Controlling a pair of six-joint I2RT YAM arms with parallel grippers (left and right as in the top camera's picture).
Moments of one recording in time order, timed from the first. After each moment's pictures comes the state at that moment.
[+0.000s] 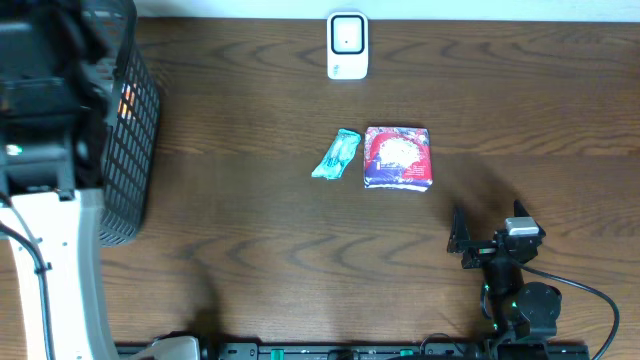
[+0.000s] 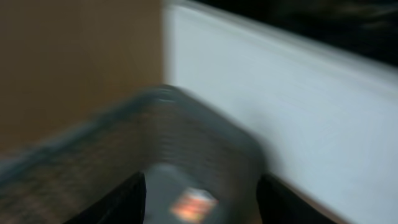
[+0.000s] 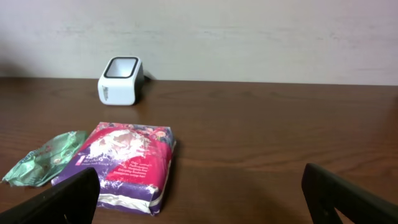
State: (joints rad) left arm 0.11 1.41 1.79 -0.74 -0.53 -0.26; right arm 0.02 0.01 0.01 -0.07 -0.06 0.02
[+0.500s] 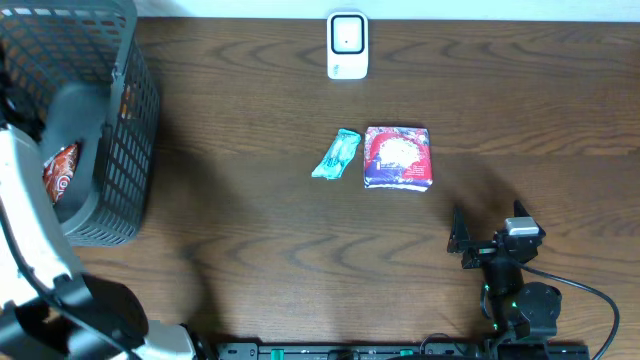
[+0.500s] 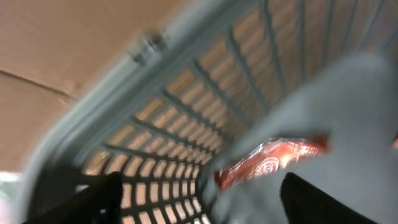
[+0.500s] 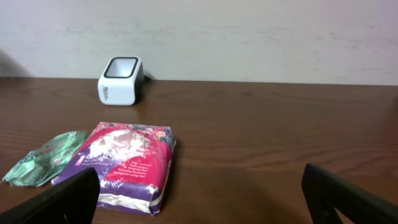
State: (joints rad) left arm 0.51 1.68 1.70 -0.97 -0.52 -0.06; right arm 0.02 0.01 0.01 -0.07 -0.06 0.02
